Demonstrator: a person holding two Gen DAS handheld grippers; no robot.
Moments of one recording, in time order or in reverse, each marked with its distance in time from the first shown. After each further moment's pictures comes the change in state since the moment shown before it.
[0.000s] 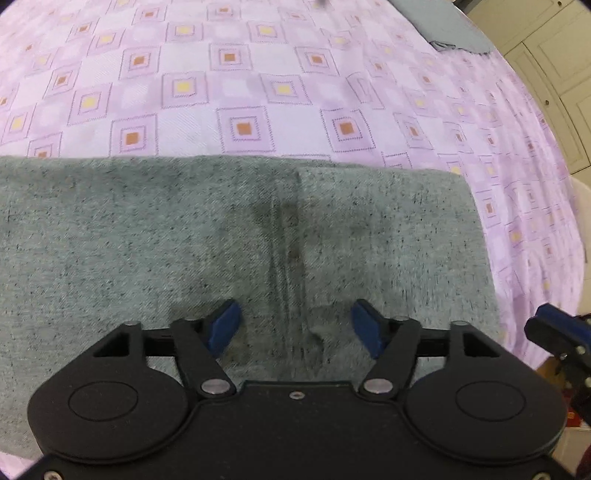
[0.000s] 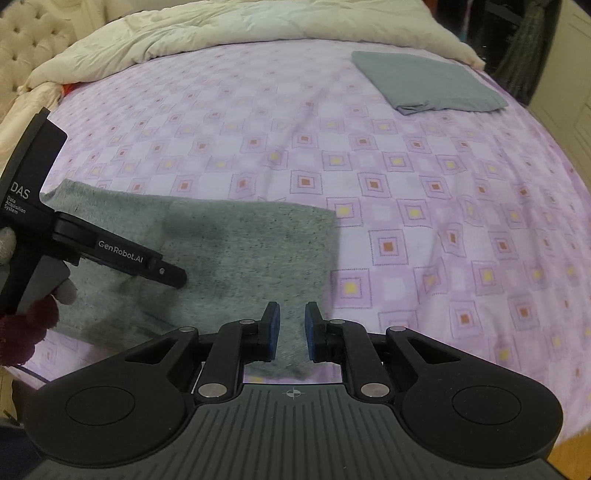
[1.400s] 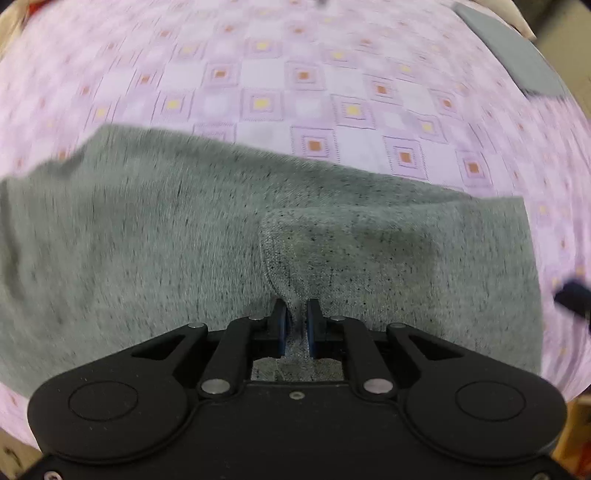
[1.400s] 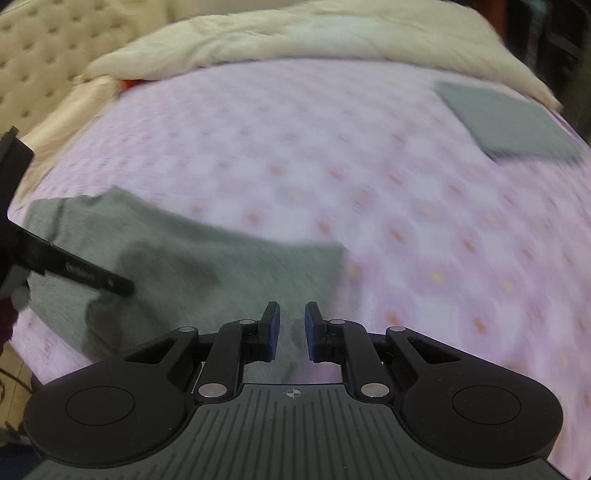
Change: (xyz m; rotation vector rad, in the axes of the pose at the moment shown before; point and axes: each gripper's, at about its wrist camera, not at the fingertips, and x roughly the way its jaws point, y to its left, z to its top) left arm -0.036 0.056 -0.011 -0.113 -0.046 0.219; right arm 0.043 0.043 0.044 -0.154 -0.063 0.193
